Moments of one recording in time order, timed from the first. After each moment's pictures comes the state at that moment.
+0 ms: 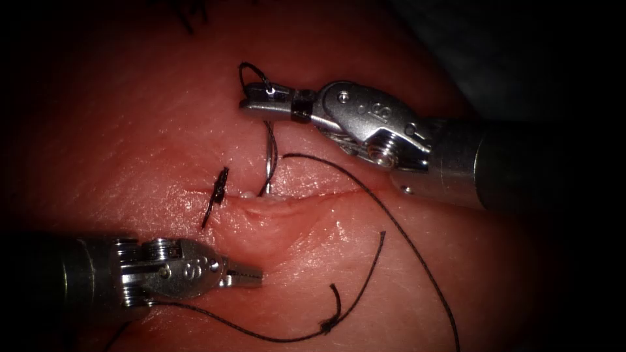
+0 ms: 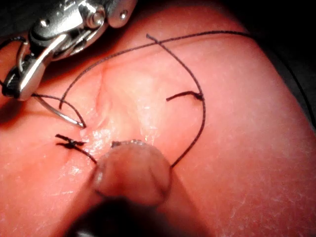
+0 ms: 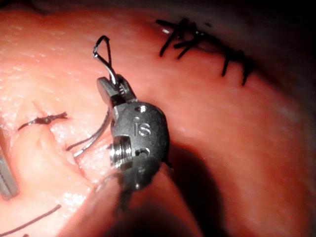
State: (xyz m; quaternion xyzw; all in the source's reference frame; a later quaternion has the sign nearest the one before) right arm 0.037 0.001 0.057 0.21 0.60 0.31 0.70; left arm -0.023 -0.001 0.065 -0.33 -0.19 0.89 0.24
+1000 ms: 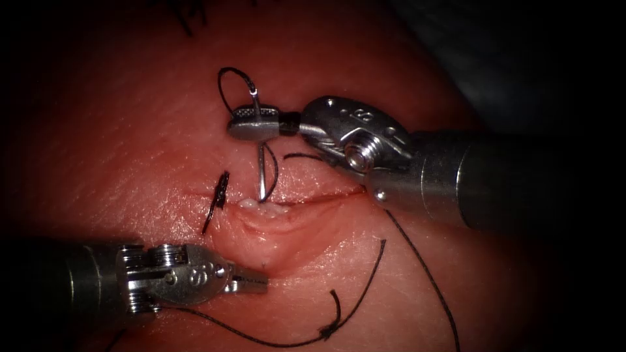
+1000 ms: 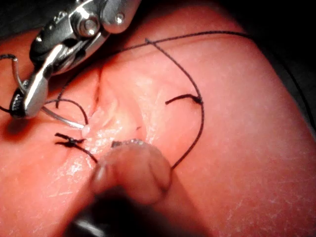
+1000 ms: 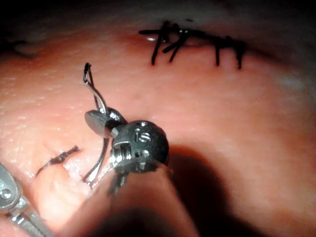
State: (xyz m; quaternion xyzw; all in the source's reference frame) right arm 0.039 -0.003 0.057 0.38 0.56 0.39 0.63; left arm -0.023 -0.001 0.065 -0.33 -0.19 0.89 0.24
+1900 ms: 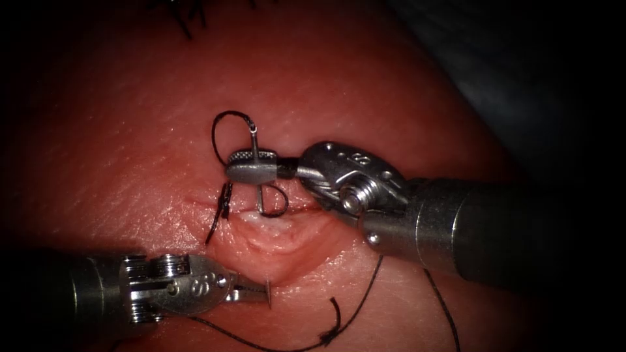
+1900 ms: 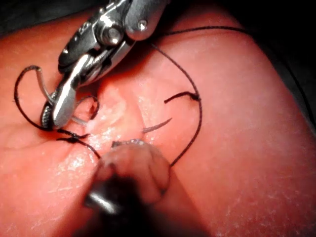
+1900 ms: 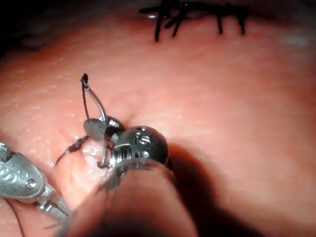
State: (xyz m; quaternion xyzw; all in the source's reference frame) right arm 0.038 -0.011 0.056 0.43 0.52 0.43 0.59; left arm -0.023 -0.001 0.065 -0.33 -0.19 0.89 0.23
